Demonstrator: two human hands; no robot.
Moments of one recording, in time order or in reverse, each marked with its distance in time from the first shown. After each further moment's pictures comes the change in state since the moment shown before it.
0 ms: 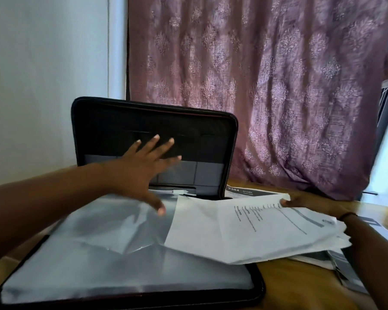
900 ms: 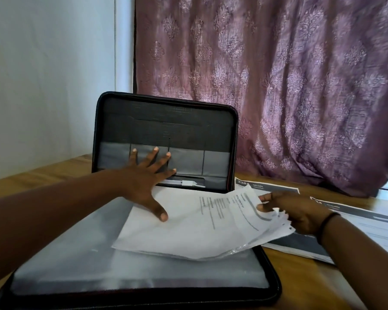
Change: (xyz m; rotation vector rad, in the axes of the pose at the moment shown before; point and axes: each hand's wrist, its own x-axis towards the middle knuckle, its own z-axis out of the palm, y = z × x) left_hand 0.016 -0.013 0.059 -0.008 -0.255 -0.058; right_hand 0.006 -0.019 0.078 0.448 -0.224 0.180
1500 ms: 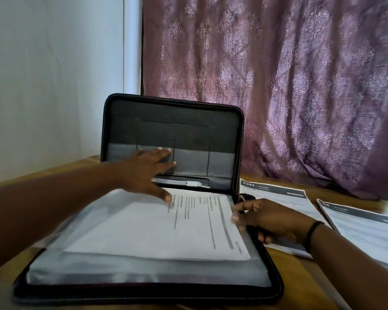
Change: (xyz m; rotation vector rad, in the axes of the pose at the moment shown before) left_hand -0.009 -0.015 -0.009 -0.030 0.137 -0.008; right_hand -0.022 0.002 0.050 -0.415 -0.221 -0.096
